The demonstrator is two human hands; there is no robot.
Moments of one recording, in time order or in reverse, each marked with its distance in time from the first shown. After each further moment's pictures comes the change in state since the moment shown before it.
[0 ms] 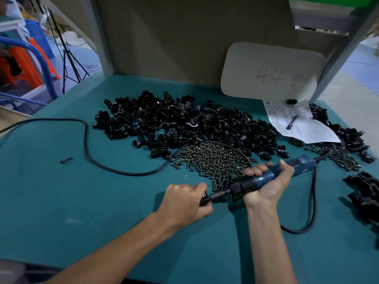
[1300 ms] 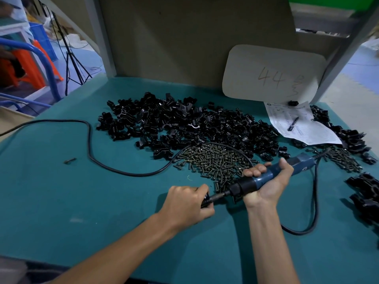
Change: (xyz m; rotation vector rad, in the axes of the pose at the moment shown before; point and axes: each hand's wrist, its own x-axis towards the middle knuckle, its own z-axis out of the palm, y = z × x) left_hand -0.002 0.002 -0.007 -0.075 -0.062 0.000; right_hand -0.006 0.002 0.005 -0.013 -0.032 0.022
